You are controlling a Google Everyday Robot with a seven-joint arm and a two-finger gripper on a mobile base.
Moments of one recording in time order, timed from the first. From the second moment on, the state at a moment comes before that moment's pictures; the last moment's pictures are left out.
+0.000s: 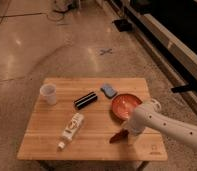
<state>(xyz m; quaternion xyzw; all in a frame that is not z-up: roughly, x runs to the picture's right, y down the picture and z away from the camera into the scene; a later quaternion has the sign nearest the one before) 0.157 0.248 0.804 -0.30 -0.13 -0.12 0.94</state>
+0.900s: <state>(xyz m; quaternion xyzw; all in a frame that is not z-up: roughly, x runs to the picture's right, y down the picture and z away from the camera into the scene) 0.152 0.206 0.804 -0.34 -0.12 -0.12 0.93</state>
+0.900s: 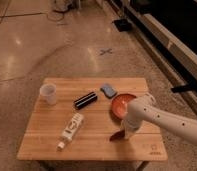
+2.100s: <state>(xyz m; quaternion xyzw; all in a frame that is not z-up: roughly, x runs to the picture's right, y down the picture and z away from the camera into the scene) 0.098 0.049 0.862 -0.28 -0.12 -0.17 0.94</state>
